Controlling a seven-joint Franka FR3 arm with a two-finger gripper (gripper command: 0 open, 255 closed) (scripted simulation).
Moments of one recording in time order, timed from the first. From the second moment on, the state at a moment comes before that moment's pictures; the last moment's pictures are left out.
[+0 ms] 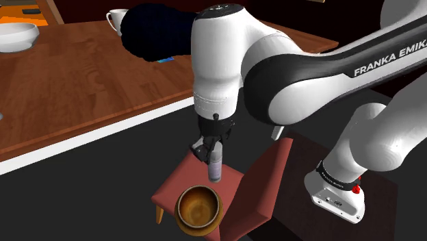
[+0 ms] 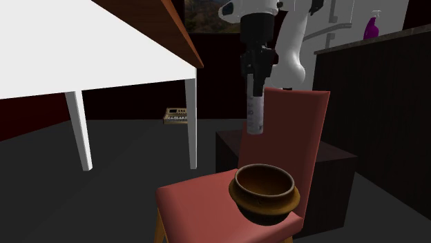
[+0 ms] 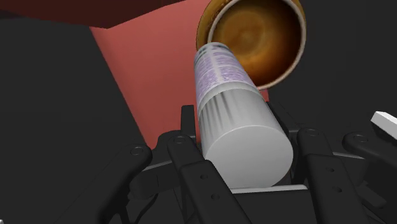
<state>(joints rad) 0.16 -0.26 0.67 -2.23 0.17 2.00 0.77</state>
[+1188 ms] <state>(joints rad) 0.18 -0.09 0.81 -2.19 0.07 2.12 0.98</state>
